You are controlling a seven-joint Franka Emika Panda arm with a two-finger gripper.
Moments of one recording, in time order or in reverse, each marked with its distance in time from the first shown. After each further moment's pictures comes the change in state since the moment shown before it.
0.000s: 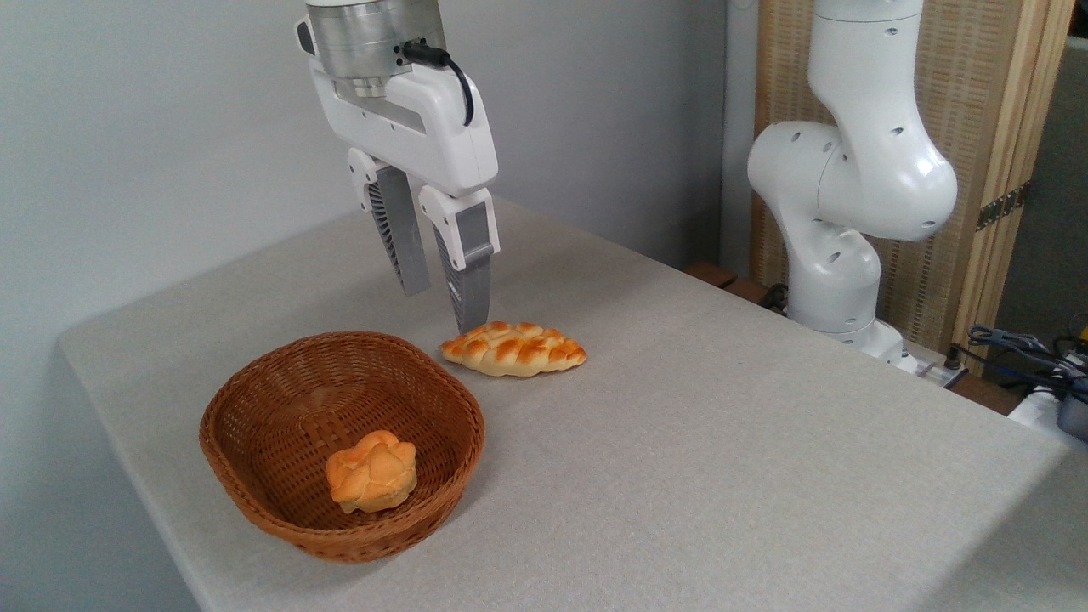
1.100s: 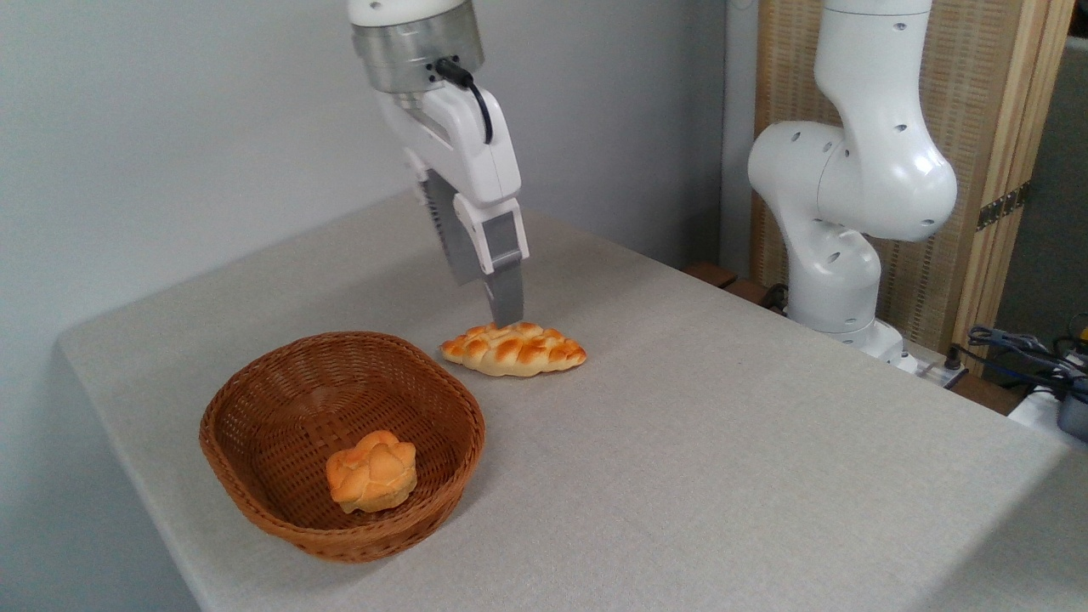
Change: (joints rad) arm -0.010 -0.105 0.001 -0.156 -0.016 -0.015 0.206
